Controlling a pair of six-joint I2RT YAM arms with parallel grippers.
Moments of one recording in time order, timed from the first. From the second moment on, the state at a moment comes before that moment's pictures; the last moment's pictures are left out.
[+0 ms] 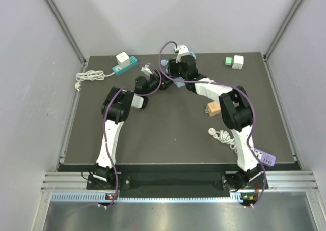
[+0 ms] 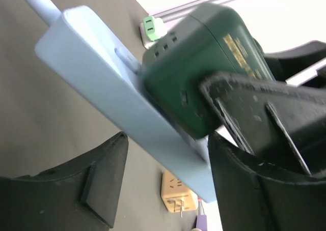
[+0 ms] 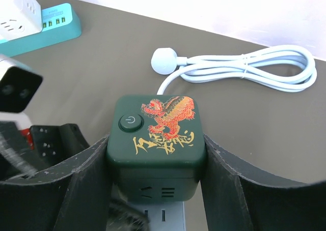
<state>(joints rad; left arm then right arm) -0.31 2.48 1.41 1.20 0.58 -1.33 0.52 2.21 1.67 0.27 0.08 0.11</state>
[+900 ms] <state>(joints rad) -0.33 2.48 1.45 0.87 0.46 -1.28 0.55 2.10 1.40 0.60 0.27 0.22</state>
